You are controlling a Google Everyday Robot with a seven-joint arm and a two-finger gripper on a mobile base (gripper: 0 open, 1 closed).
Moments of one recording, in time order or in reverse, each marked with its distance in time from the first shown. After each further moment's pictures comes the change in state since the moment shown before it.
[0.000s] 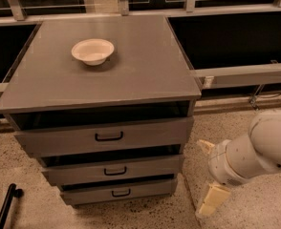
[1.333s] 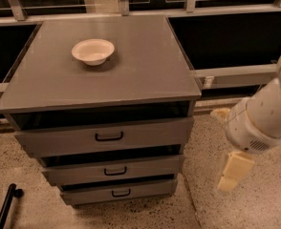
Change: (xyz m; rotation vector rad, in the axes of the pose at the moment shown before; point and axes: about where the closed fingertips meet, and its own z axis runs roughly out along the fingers) arm -0.031 -0.028 -0.108 -0.006 0.084 0.002
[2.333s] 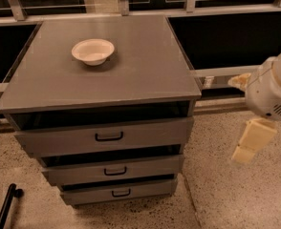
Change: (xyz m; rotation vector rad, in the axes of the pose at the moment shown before) arm -0.011 -0.032 -0.075 0.100 0.024 0.037
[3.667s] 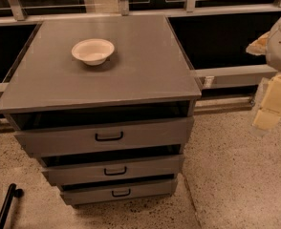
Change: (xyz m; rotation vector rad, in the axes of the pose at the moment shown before) arm -0.004 -0.033 -0.065 0.015 0.095 0.016
